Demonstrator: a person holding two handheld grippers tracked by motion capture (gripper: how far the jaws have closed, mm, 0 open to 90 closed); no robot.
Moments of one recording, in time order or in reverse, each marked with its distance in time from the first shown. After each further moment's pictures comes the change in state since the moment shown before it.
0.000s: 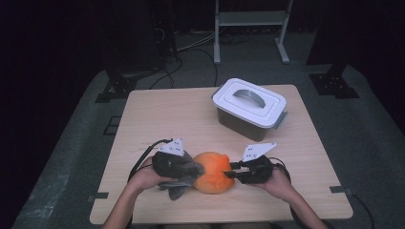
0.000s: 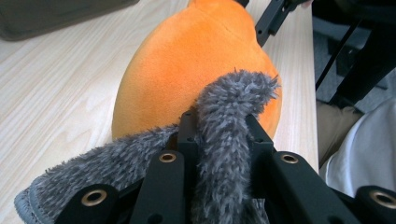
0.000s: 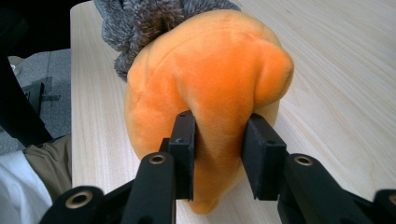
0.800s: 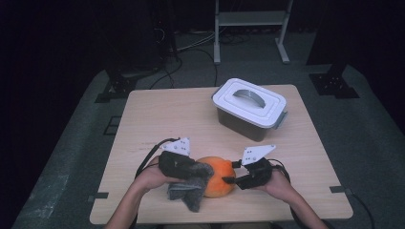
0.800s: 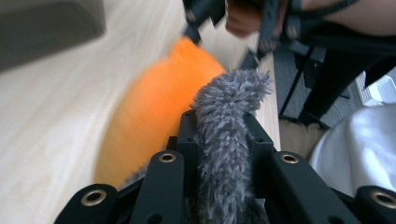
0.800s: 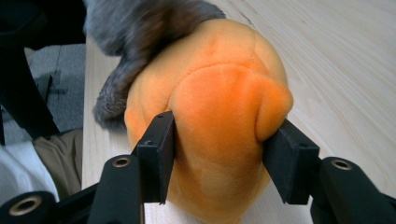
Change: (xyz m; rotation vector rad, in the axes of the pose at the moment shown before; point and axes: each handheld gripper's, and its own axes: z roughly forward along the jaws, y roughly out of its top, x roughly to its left) left arm -0.010 0.026 0.002 -0.076 -0.088 0.035; right arm 0.007 0.001 0.000 -0.014 0.033 -0.066
